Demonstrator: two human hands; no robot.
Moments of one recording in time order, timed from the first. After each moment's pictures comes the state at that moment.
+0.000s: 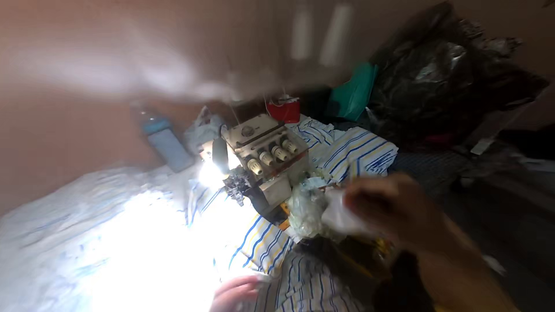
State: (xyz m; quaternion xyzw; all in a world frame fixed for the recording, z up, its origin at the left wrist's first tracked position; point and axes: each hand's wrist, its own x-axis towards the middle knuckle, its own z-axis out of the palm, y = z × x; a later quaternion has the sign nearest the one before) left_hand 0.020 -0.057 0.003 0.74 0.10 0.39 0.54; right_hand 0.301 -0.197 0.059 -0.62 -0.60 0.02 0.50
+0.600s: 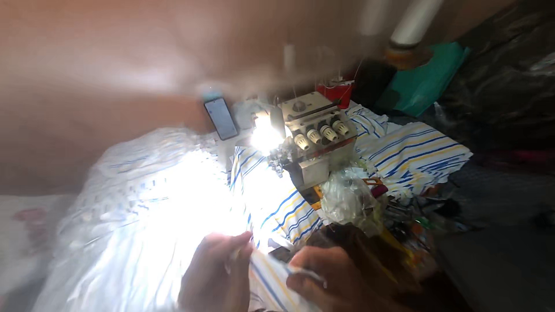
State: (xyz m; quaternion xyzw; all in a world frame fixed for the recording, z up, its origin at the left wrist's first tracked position) left_hand 0.024 -0.045 0.032 0.76 0.20 0.57 0.26; right_hand 0.163 -0.154 0.002 -0.45 -0.56 0.29 0.63
